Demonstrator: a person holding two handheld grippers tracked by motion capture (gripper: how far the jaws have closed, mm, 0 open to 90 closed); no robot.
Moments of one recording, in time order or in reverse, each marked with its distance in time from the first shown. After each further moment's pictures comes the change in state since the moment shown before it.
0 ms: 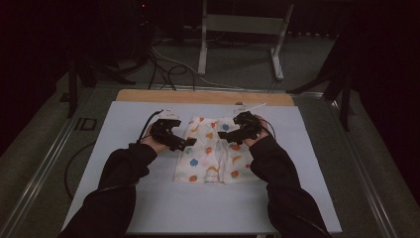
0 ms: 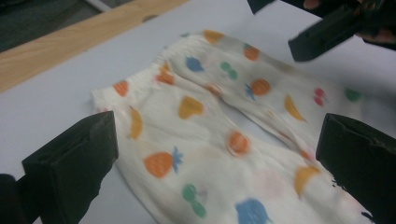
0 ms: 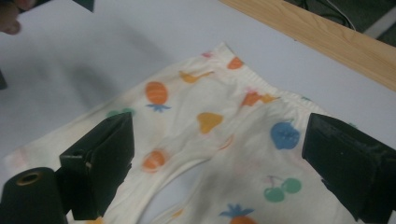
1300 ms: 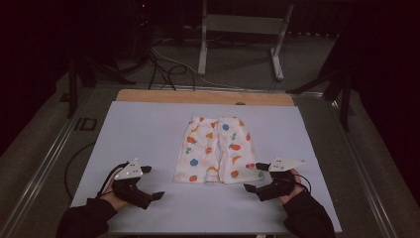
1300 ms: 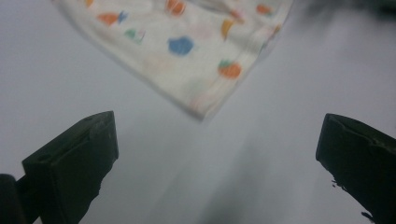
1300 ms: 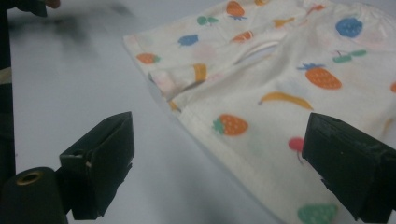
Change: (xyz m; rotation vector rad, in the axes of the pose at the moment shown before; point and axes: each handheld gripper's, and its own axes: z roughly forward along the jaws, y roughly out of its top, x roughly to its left) left arm -0.056 -0.134 -0.086 0.036 0.003 0.037; right arm 0.053 -0.138 -0.090 -0.093 0.107 -0.055
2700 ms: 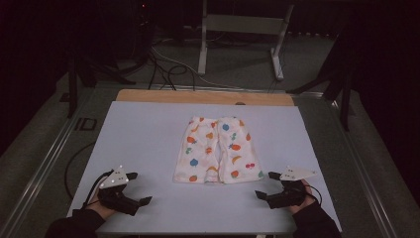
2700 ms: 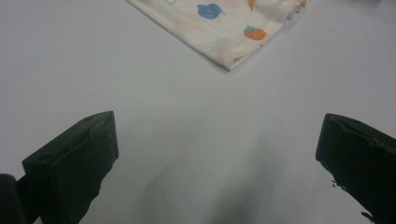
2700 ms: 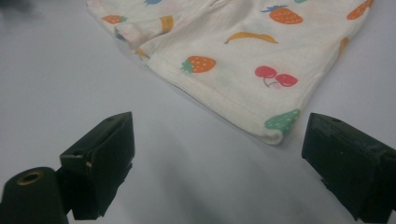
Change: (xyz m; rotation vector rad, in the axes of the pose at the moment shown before) left arm 0.004 -0.028 -0.019 -0.004 0.056 -0.056; right arm -0.005 -0.041 -0.019 0.039 -0.089 0.074
